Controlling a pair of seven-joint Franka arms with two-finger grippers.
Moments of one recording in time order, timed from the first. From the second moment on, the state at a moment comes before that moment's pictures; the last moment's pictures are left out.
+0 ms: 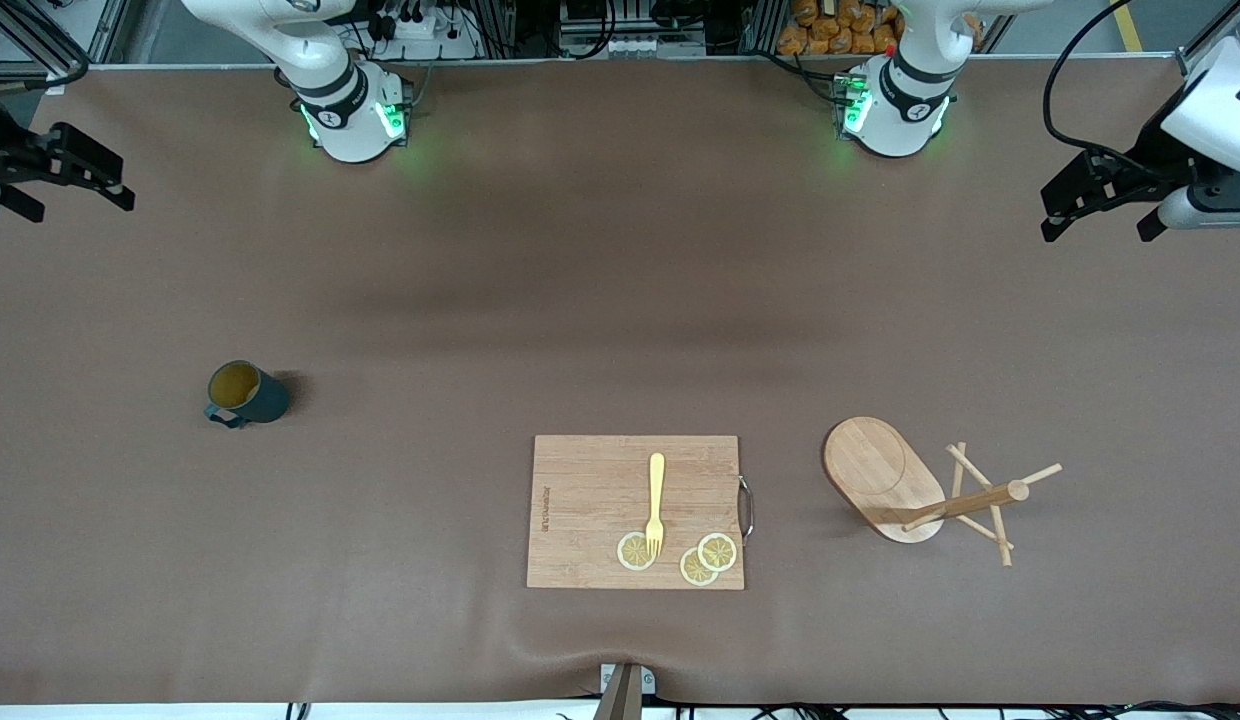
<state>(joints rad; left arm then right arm) -0.04 -0.11 -0.07 -1.64 0.01 1.61 -0.12 0.09 -0.15 -0.12 -1.64 0.01 1.48 -0.15</state>
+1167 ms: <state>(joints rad) -0.04 -0.04 -0.07 -1.56 0.01 1.56 -0.12 0.08 0.06 -0.12 -1.68 0.01 1.61 -0.19</state>
